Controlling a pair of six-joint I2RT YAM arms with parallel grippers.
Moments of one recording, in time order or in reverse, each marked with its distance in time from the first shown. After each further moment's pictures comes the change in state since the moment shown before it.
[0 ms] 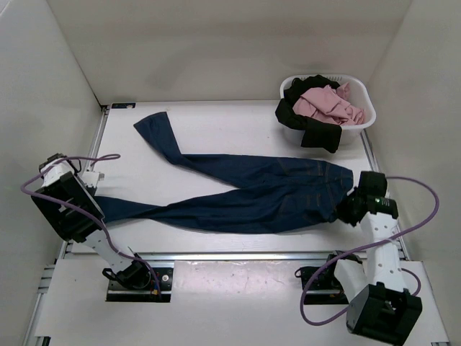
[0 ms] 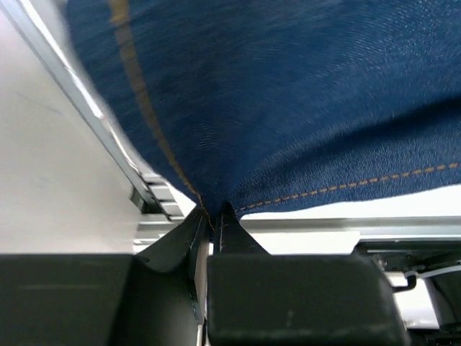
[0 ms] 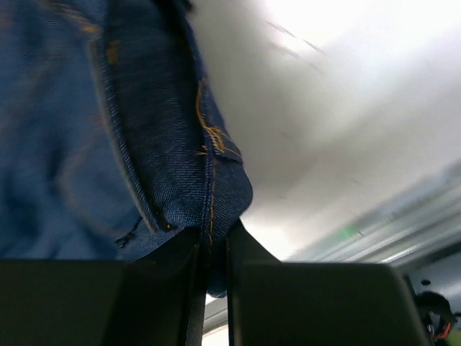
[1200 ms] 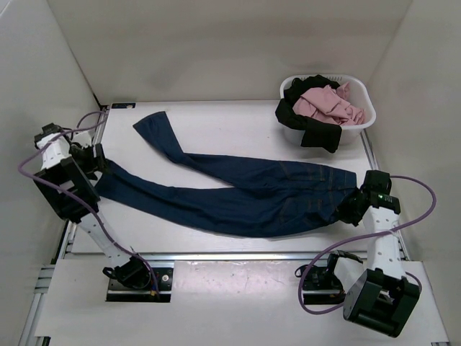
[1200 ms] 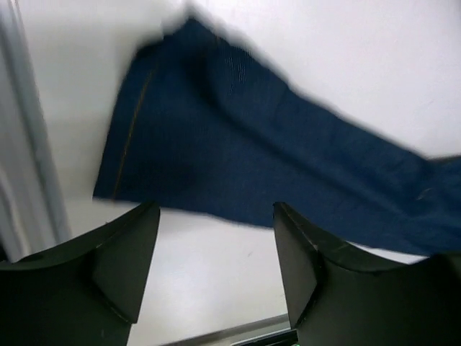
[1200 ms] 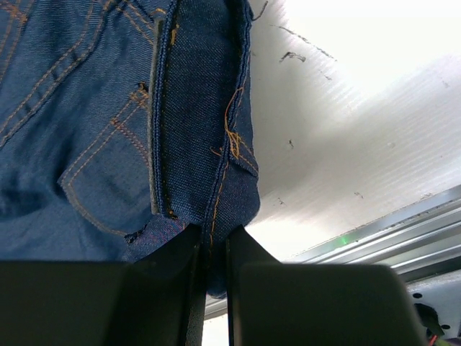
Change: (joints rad) left arm -0.077 0.313 0.525 -0.084 0.535 -0.412; right arm -0.092 0.068 -0.029 0.024 -0.097 -0.116
